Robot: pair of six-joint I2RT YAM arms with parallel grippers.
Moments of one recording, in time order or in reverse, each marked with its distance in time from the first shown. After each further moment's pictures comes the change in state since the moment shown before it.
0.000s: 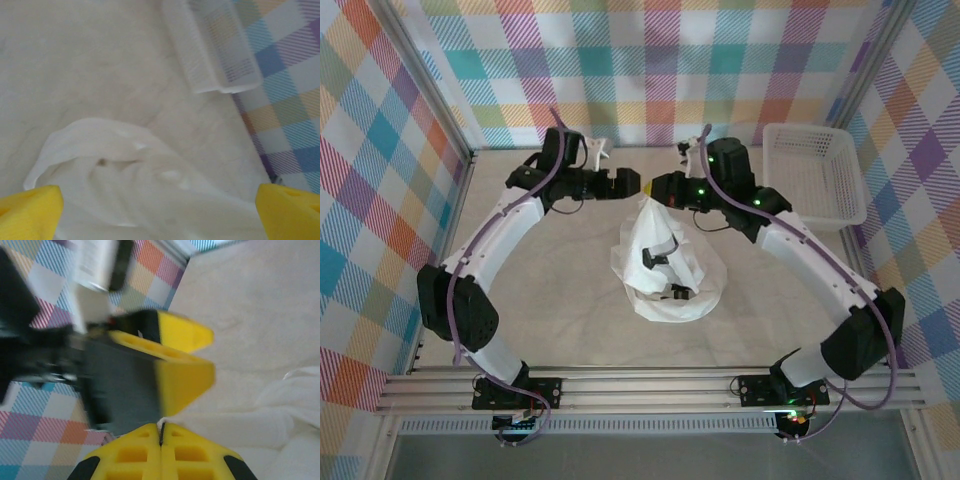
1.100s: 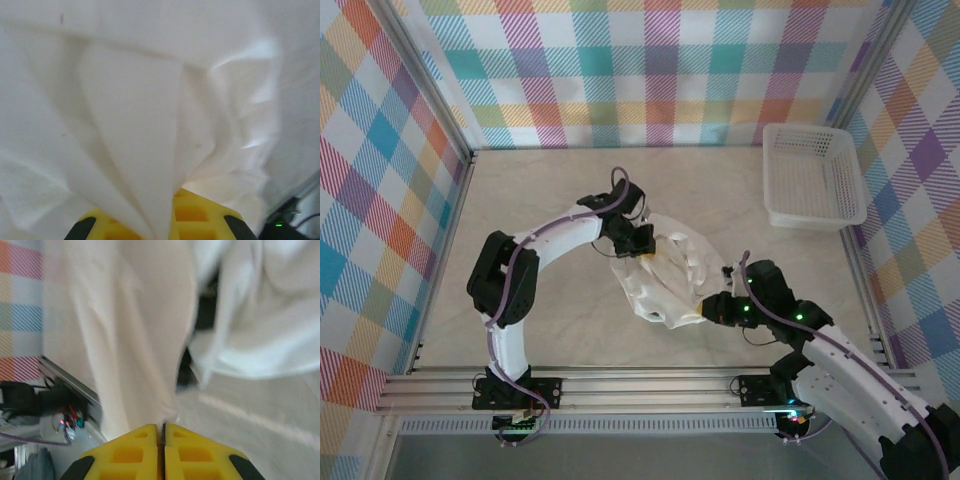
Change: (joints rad) left arm -0.202 0.234 -0.093 -0.040 -0.113 -0.279; right arm 0.016 -0.683 -0.941 -0.183 0.010 0.062
